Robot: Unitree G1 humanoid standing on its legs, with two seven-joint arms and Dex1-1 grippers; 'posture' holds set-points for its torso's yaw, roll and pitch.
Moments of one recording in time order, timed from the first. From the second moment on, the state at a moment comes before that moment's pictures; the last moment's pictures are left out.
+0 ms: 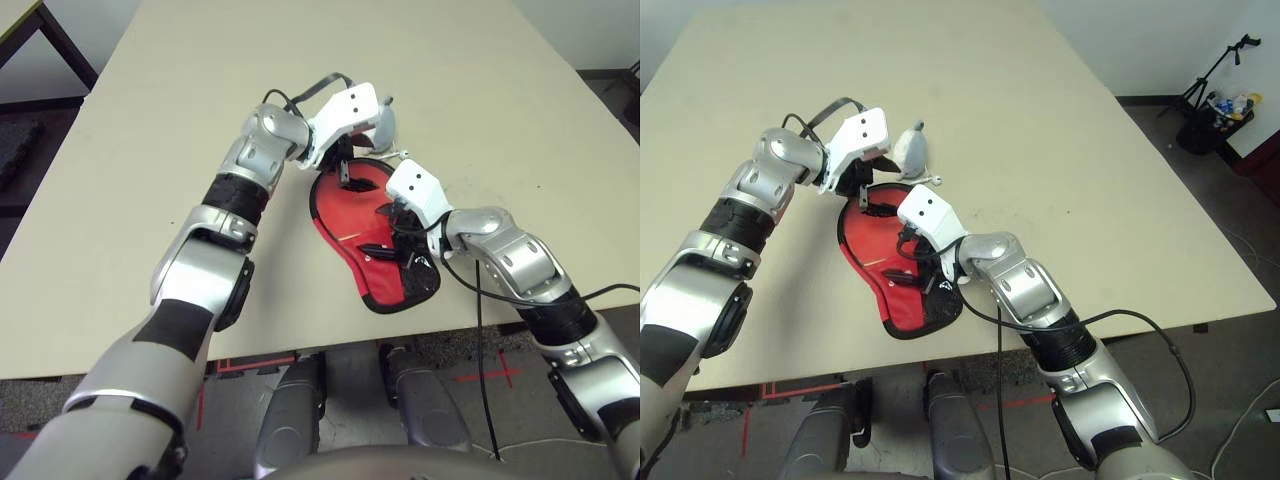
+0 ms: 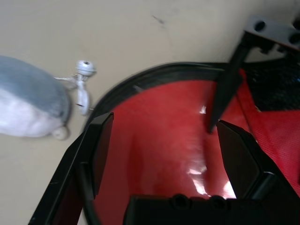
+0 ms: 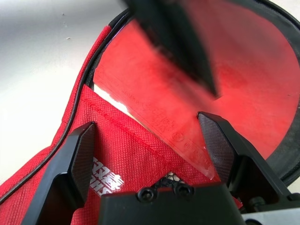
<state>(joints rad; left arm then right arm) -1.07 0.34 -0.30 0.66 0.21 0.13 -1.20 -0.61 -0.45 0.40 -0.12 0.14 0.80 0.76</state>
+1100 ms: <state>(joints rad) -1.00 0.38 -0.34 0.73 0.21 0.24 -1.15 -0.65 -0.43 0.37 0.01 0.14 0.78 0.75</state>
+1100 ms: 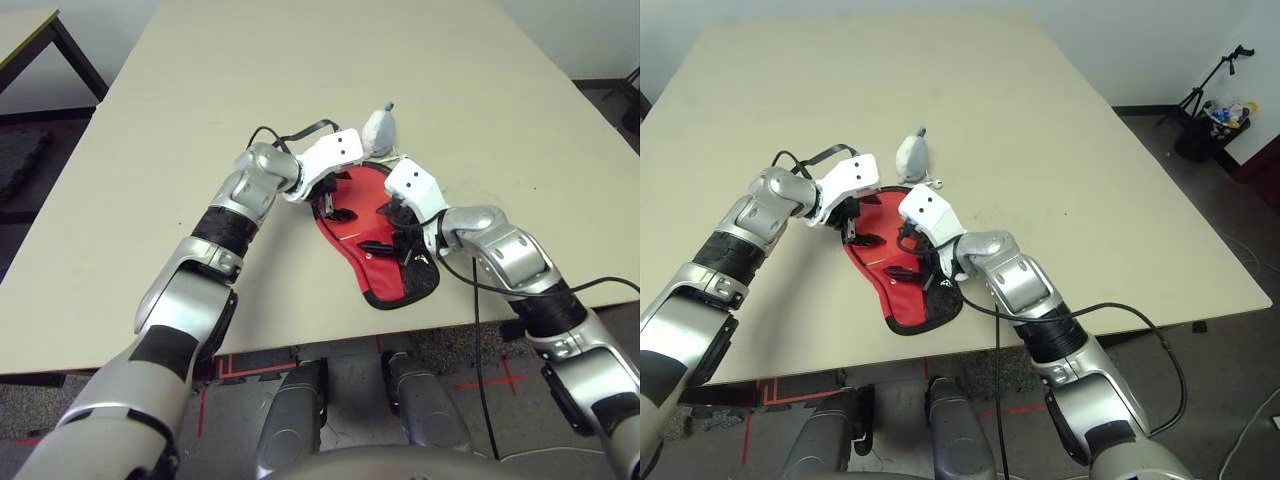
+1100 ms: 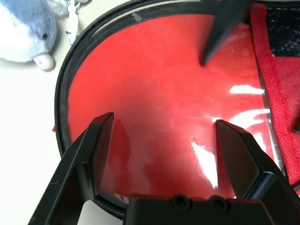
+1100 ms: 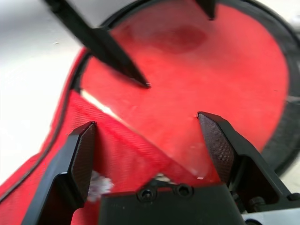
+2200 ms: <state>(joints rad) -0.96 0.37 -0.32 0.65 0.19 0.25 -1.15 -1.28 -0.09 -0.06 1.05 0.07 0.30 0.16</state>
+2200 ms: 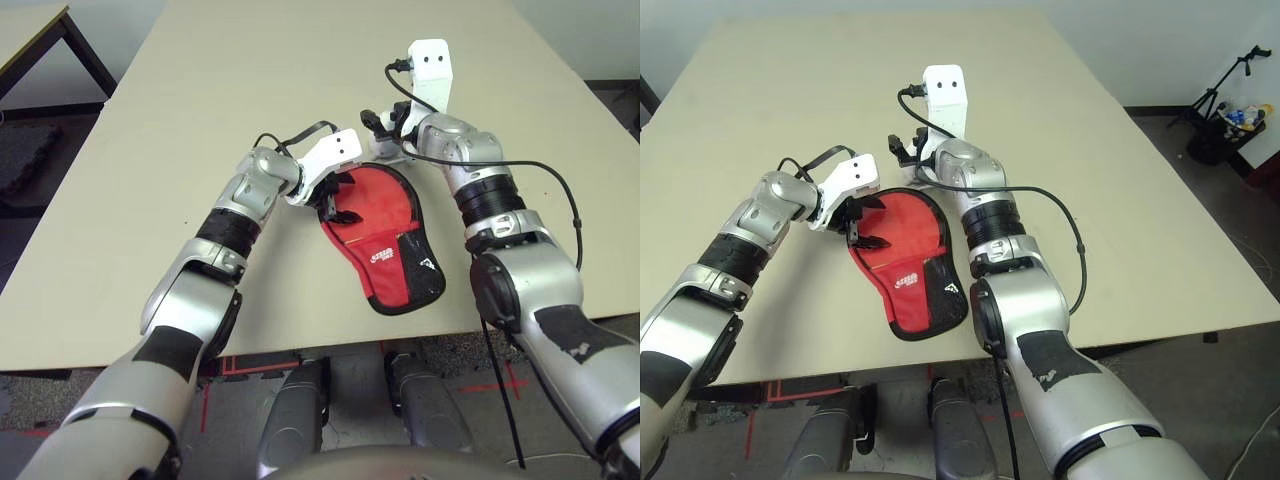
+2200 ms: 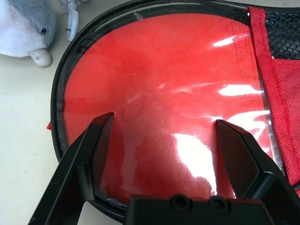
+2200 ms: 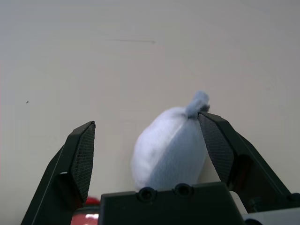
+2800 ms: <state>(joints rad) -0.92 0.38 -0.32 0.57 0.19 0.30 -1.15 -1.30 -0.08 -0.08 1.23 0.03 0.18 0.07</state>
